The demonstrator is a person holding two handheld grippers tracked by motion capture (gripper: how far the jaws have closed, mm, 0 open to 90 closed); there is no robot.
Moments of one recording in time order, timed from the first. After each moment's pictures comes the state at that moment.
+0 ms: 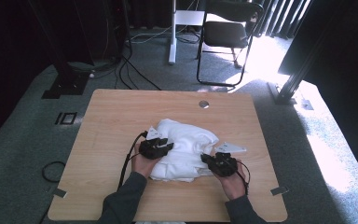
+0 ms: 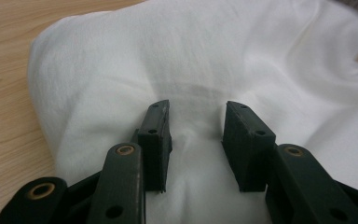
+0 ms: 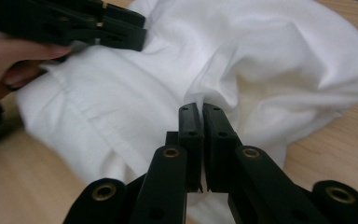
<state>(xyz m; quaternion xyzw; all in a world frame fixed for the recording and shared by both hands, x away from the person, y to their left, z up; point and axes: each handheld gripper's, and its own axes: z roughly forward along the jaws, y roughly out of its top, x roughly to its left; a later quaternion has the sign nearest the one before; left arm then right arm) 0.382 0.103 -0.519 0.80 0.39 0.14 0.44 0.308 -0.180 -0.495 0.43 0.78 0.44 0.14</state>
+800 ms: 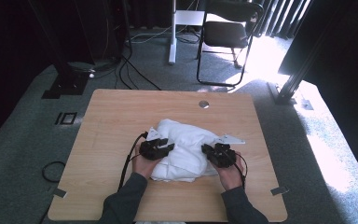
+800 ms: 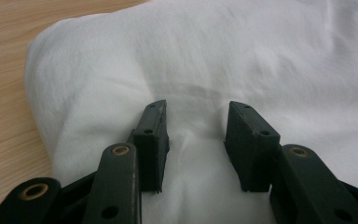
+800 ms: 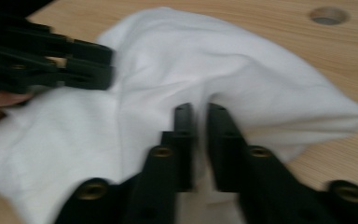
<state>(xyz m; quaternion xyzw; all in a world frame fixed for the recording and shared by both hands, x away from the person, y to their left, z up) 0.379 0.102 -0.519 0.79 0.39 0.14 0.45 0.336 -0.176 -0.491 0.46 0.75 0.44 0.18</state>
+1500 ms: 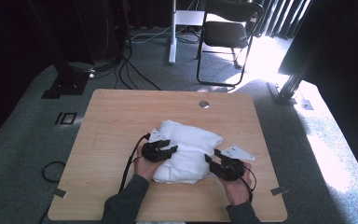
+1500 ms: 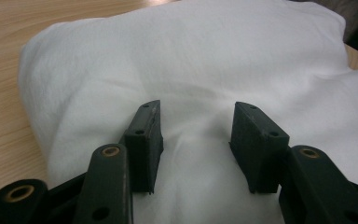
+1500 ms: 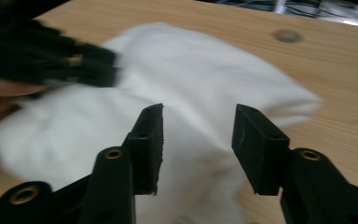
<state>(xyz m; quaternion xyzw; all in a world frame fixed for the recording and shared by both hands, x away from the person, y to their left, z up) 0.369 0.093 -0.514 0.79 0.38 0.13 0.46 0.285 -0.180 -0.477 0.44 0.74 0.45 0.22</state>
